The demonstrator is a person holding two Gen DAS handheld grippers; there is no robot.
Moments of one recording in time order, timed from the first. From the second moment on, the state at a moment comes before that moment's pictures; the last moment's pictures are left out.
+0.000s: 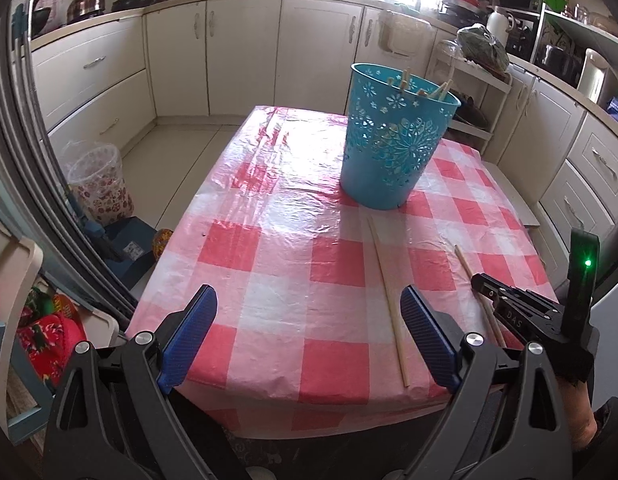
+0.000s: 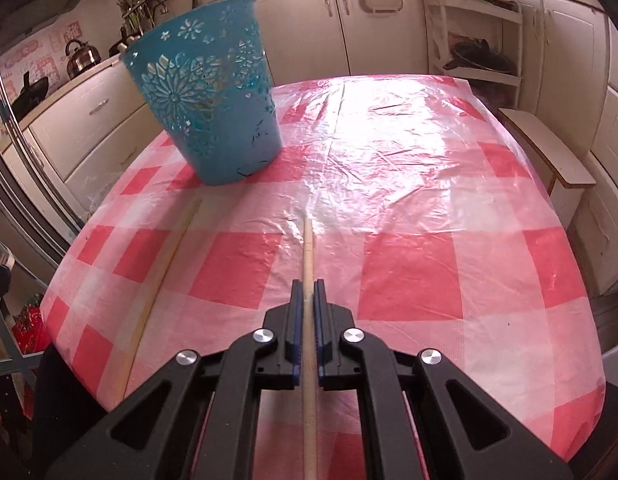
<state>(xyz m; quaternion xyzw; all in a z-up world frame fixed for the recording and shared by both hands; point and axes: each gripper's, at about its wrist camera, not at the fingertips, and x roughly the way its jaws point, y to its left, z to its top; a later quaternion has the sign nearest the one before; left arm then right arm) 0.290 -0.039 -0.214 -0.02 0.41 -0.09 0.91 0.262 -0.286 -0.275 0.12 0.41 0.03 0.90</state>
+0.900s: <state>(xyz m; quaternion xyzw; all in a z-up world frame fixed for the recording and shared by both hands) 0.378 -0.135 -0.283 0.06 0.49 -0.12 0.86 0.262 -0.287 -0.276 0.14 0.40 0.06 0.90</state>
